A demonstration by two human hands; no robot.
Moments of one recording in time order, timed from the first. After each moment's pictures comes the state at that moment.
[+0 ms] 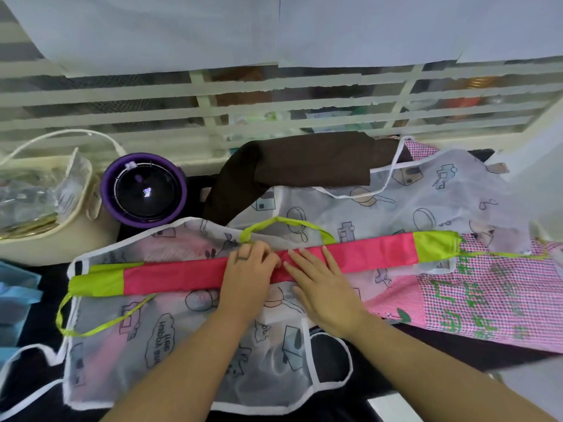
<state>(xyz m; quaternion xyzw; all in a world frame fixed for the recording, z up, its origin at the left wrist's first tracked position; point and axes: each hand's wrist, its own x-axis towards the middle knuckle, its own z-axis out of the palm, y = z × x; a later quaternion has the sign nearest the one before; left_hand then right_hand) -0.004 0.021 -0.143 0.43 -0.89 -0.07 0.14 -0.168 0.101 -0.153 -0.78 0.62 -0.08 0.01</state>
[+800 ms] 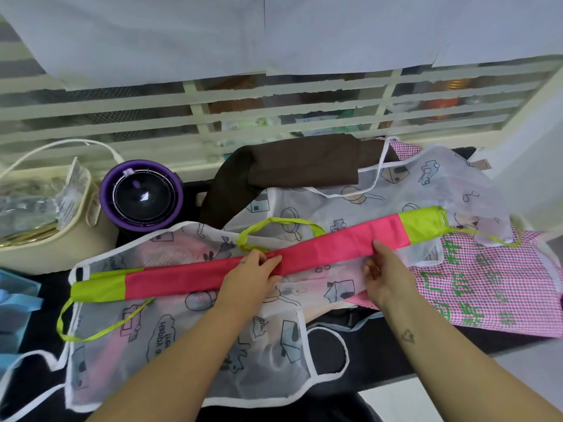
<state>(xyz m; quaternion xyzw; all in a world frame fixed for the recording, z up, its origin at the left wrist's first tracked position) -0.006 0.025 -0.129 0.44 -0.88 -0.17 -0.02 -0.225 0.103 -0.109 0.18 0.58 -0.68 0.42</state>
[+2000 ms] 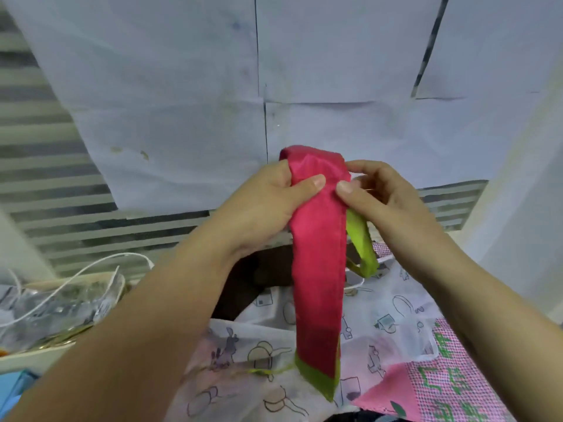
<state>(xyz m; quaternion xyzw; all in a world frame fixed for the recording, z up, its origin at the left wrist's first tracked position) -0.054 -0.001 0.189 0.19 -0.71 -0.60 0.31 -0.198 0.088 0.178 -0.49 0.57 -0.59 0.29</state>
